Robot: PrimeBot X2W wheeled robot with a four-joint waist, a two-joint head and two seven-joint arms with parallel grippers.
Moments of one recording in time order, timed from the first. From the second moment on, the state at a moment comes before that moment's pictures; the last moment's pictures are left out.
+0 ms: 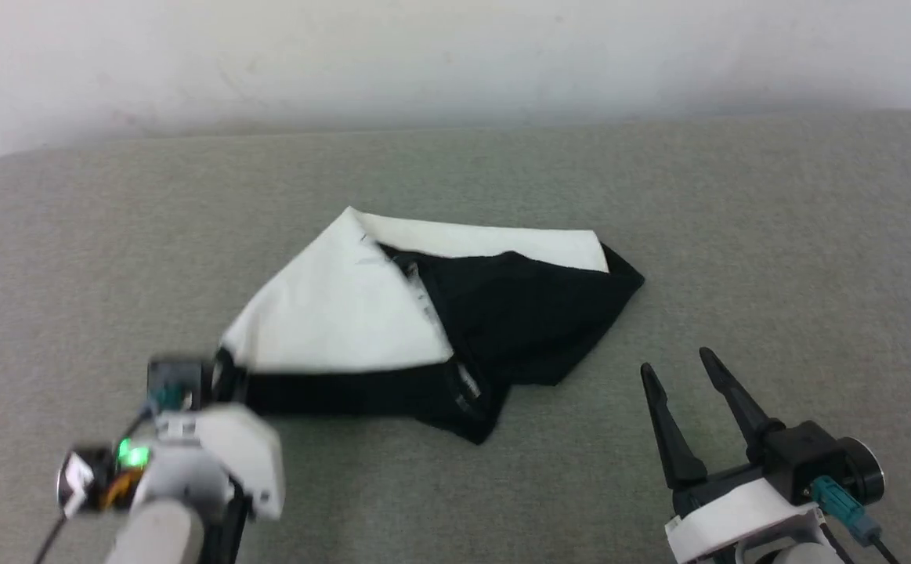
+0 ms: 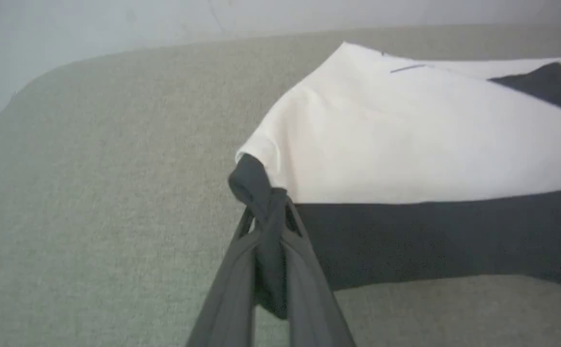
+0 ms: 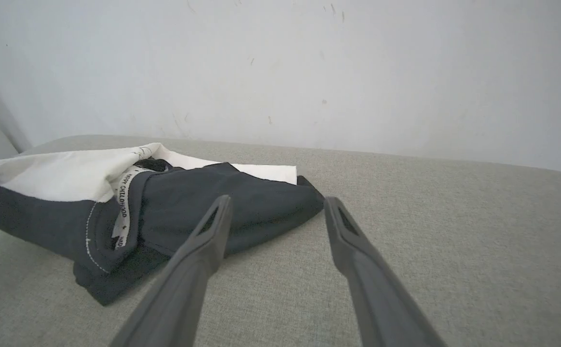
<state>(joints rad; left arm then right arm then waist) -0.17 0.35 -0.27 0.09 -0.32 0.22 0.25 0.01 -0.05 0.13 0.12 0.08 0.13 -0.26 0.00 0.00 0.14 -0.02</state>
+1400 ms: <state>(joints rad) -0.07 0.15 -0.31 0.10 -0.16 0.09 -0.26 -0.42 -0.24 0.16 0.60 0.14 0.13 0.46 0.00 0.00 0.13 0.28</state>
